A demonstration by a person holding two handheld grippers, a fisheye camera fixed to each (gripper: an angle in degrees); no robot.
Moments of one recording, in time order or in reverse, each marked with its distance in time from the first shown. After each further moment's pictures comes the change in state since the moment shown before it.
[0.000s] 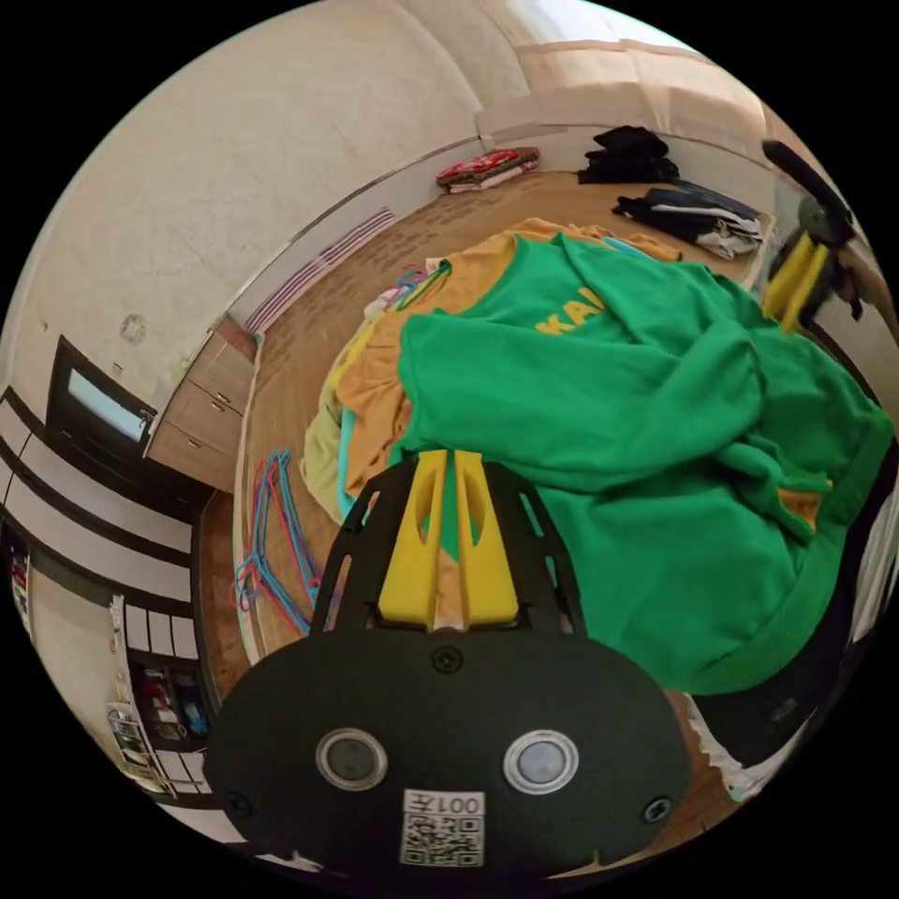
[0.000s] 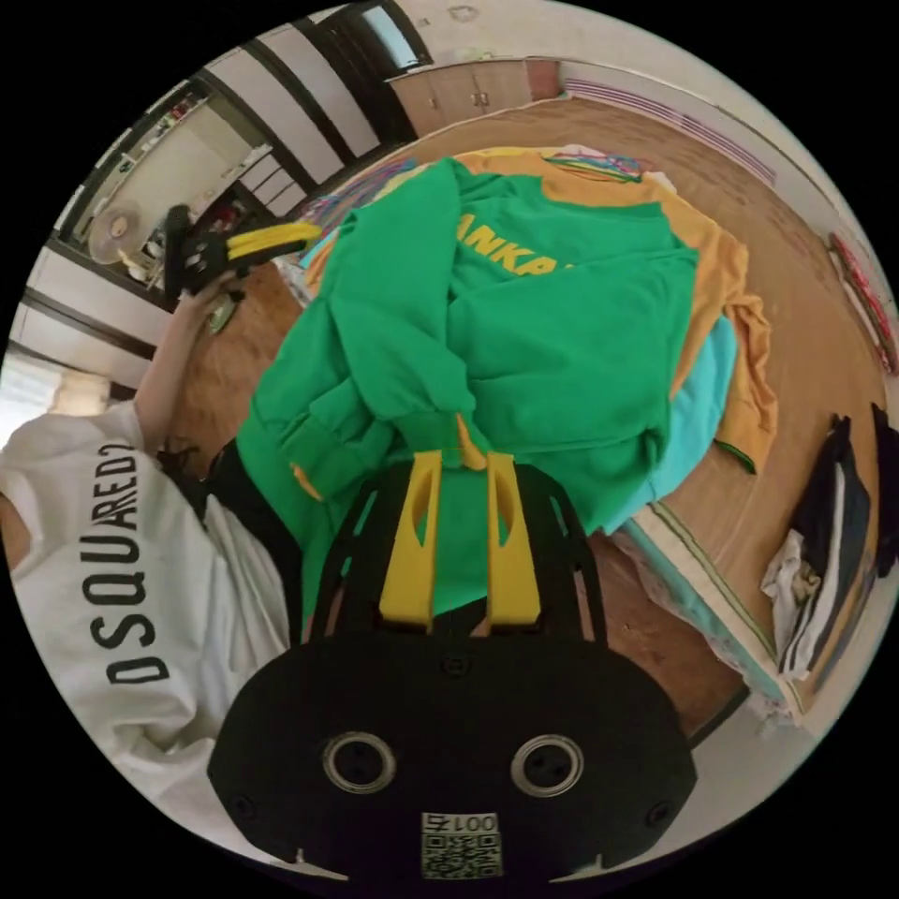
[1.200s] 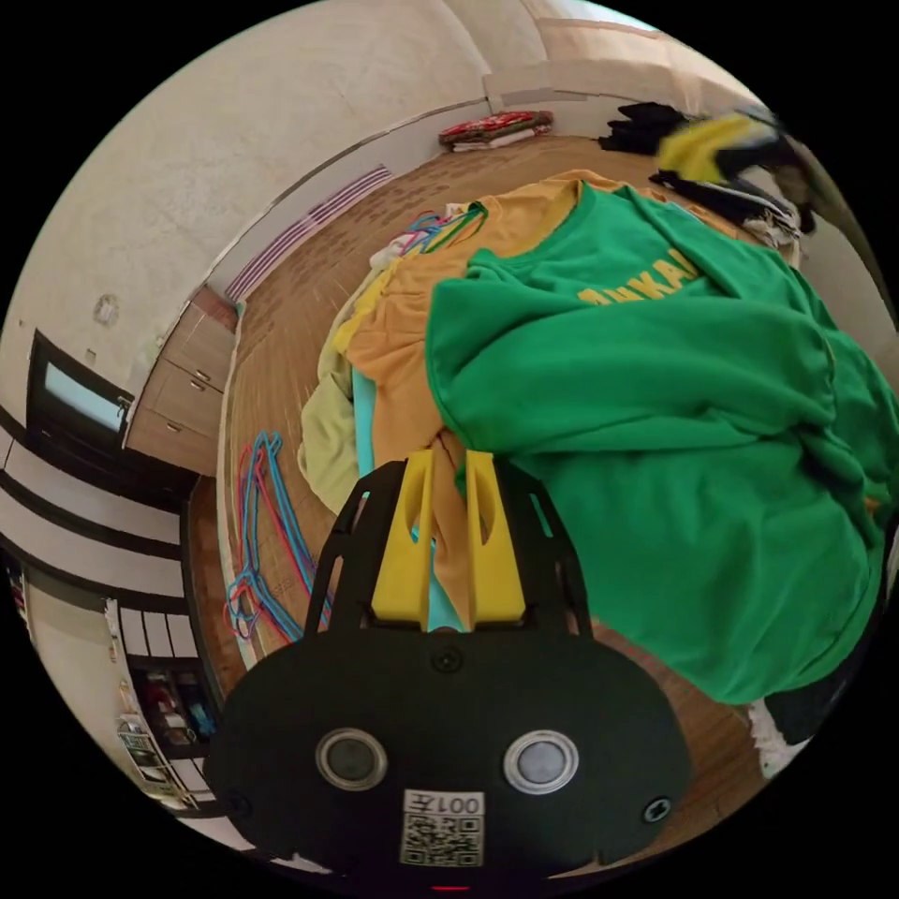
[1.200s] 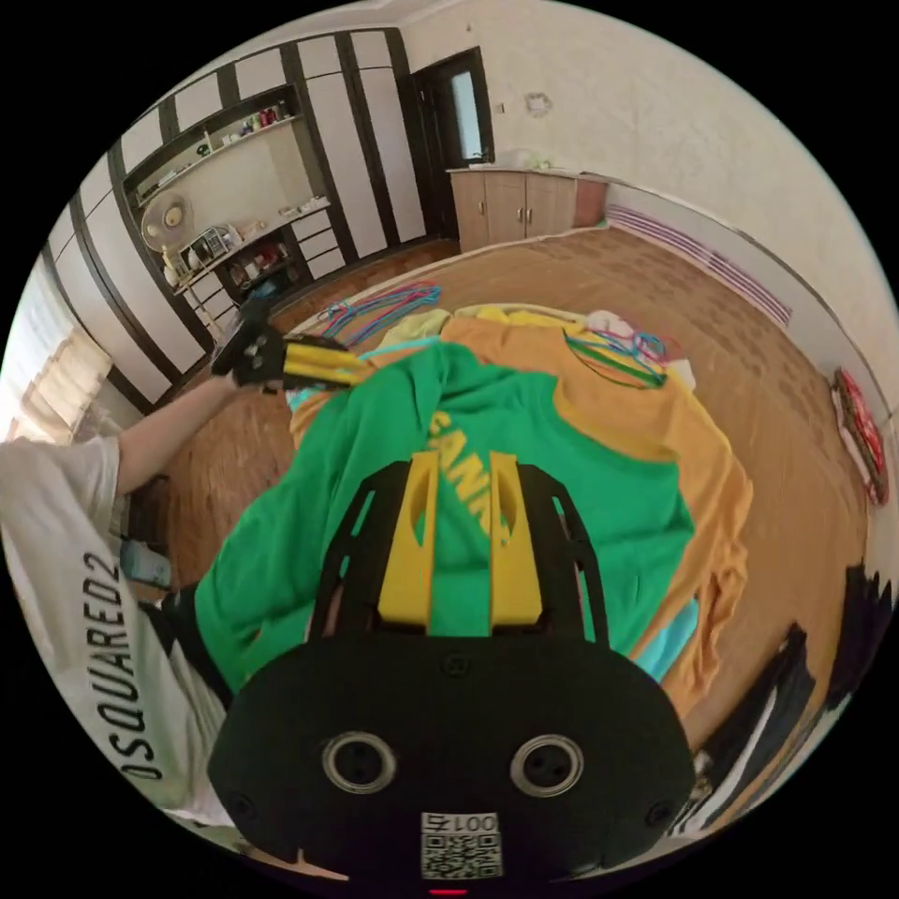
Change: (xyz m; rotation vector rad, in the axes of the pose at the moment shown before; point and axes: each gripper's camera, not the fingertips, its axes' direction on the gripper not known) left arm -0.073 0.010 0.125 -0.109 0.043 0.018; right arm -0.027 -0.178 0.015 0.313 0.094 -0.207
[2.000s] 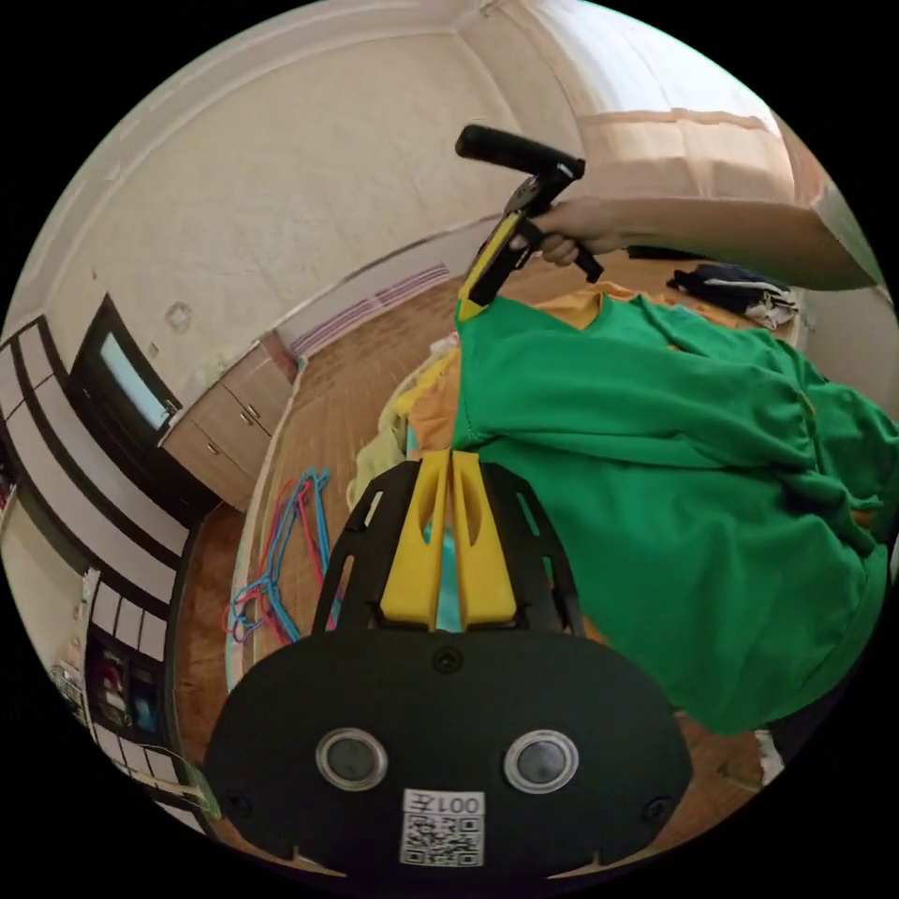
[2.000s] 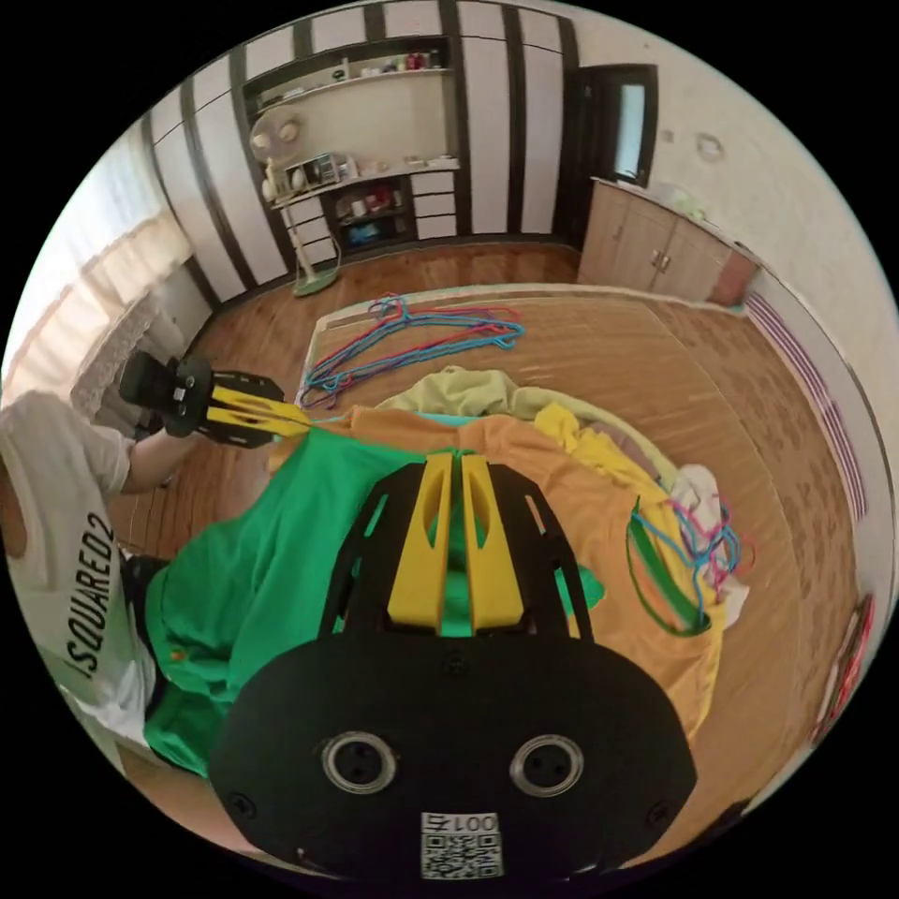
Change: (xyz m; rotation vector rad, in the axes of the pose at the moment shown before) left arm 0.005 0.099 -0.041 0.339 -0.101 -0.146; right arm -0.041 -0.171 0.099 -0.066 -0.143 -0.414
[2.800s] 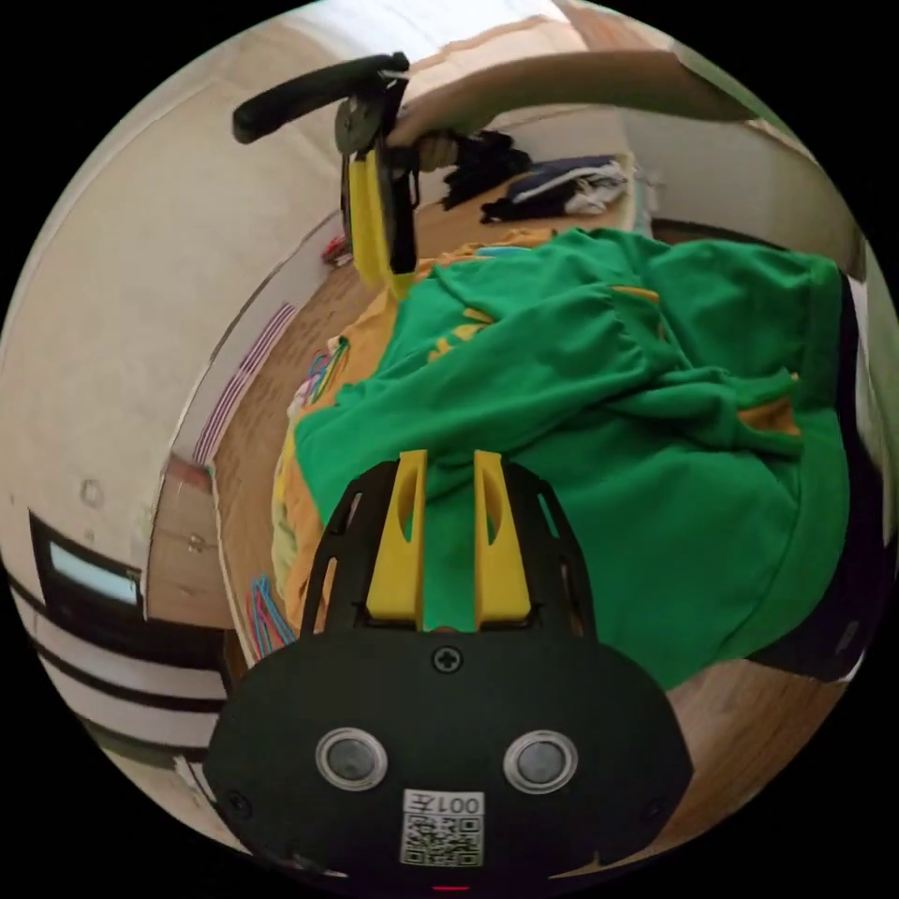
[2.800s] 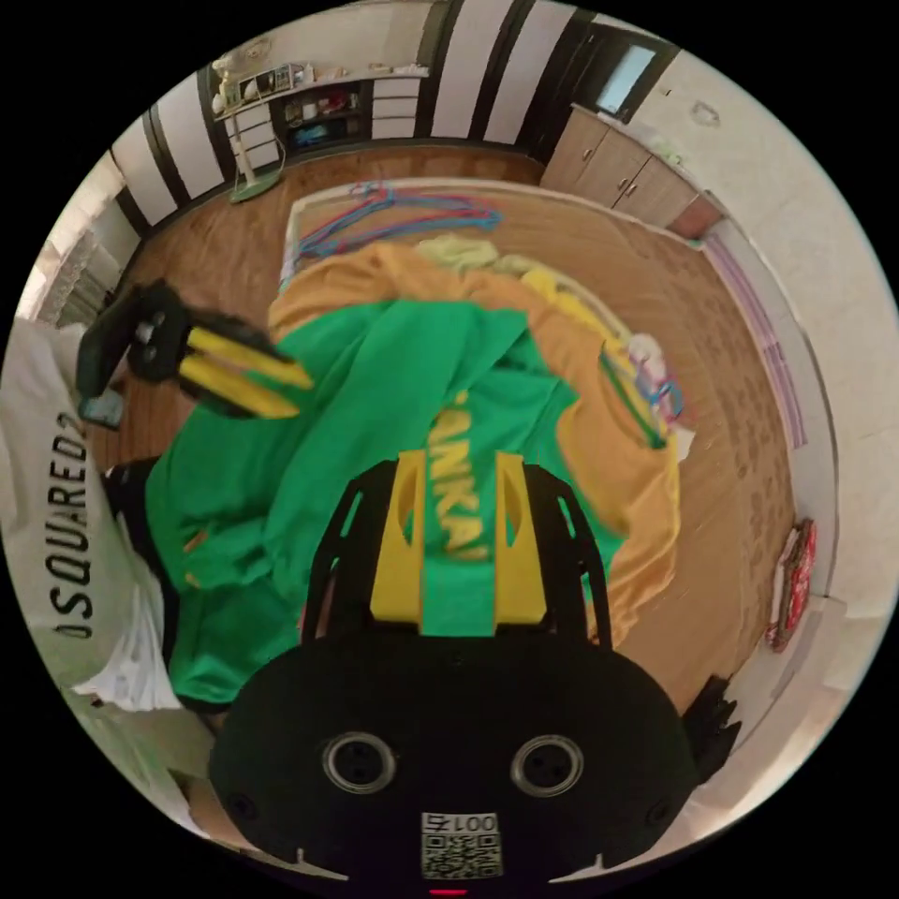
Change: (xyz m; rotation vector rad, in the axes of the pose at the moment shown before) left arm 0.162 -0.059 -0.058 -0.060 0.204 0.521; right arm -0.116 0.083 -0.055 -0.345 0.206 0.051
